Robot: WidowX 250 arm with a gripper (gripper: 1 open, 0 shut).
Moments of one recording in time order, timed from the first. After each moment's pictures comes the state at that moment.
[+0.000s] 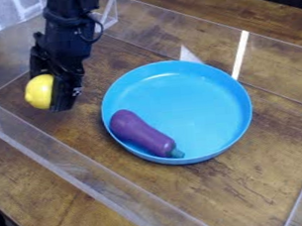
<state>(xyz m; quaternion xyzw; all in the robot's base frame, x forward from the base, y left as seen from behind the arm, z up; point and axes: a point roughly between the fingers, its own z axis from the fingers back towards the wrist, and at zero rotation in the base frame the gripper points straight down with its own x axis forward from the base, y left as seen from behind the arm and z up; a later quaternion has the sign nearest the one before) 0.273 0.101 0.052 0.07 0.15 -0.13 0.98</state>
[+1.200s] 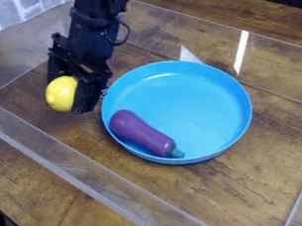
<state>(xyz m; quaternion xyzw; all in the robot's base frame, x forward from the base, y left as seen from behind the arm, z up) 0.280 0.074 0.056 0.09 0.17 -0.09 0.98</state>
